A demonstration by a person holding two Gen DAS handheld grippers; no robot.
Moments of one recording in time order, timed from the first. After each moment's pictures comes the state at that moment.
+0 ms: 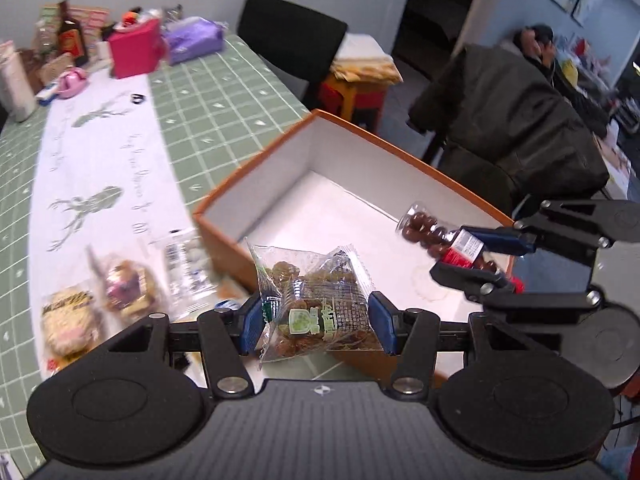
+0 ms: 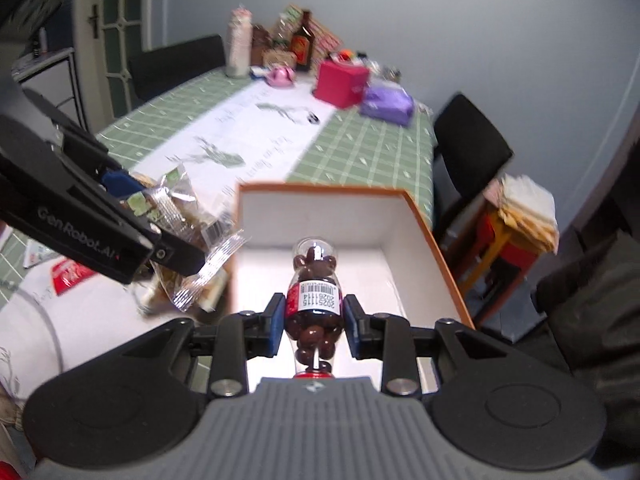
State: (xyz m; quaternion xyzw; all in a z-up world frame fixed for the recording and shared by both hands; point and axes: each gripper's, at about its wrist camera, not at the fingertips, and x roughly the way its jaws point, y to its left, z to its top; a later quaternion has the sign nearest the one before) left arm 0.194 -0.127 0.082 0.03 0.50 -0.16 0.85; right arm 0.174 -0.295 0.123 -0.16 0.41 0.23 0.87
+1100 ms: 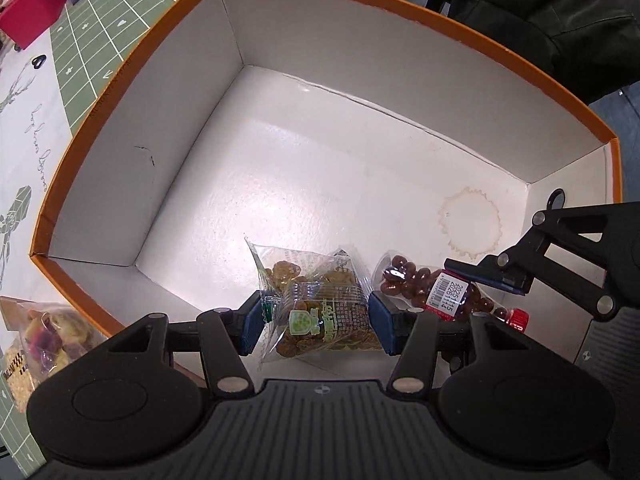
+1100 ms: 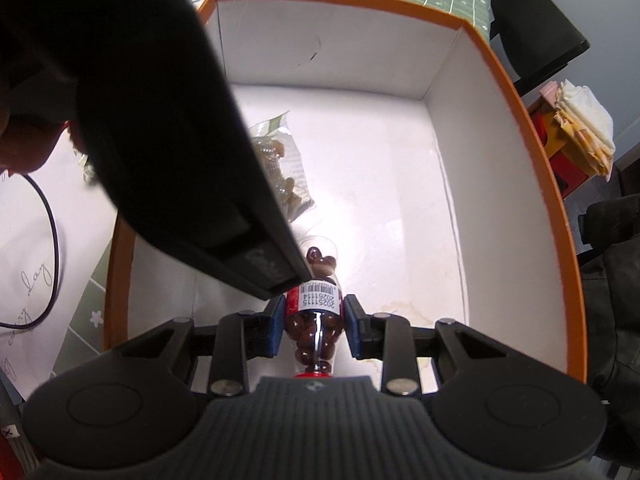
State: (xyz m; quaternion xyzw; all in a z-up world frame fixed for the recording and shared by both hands) left arm 0.280 -0.214 -0.040 0.15 0.64 -0.17 0.73; right arm 0.224 -0.278 0.018 -0.22 0.56 0.27 0.75
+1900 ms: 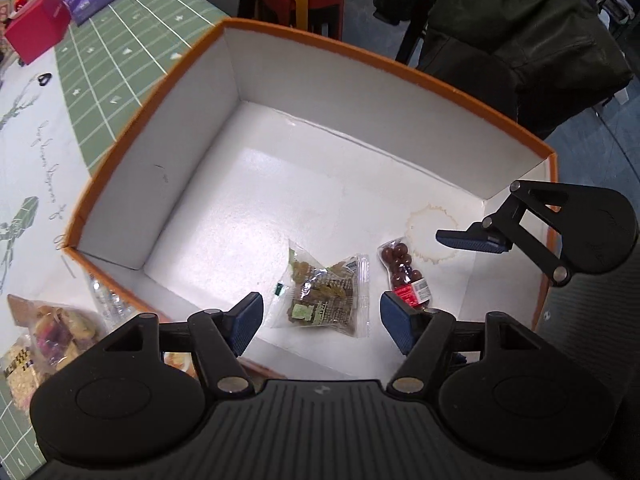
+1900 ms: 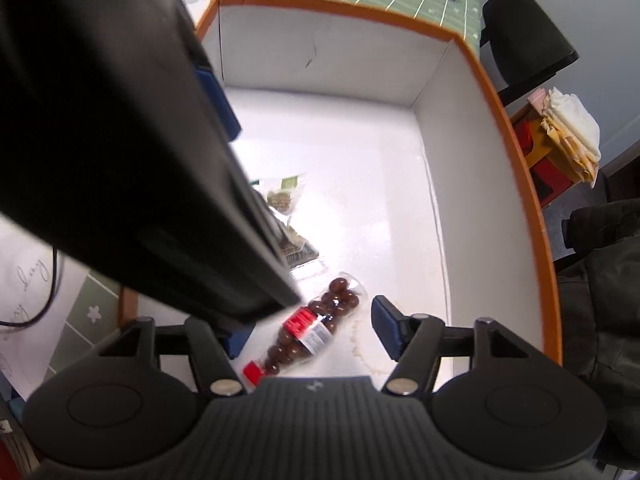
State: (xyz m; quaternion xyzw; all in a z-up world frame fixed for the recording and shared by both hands) left arm 0.256 -0.188 0.015 0.12 0.60 -0.20 0.77; right arm 0.218 -0.279 0.039 -0.24 0.54 0.24 0.77
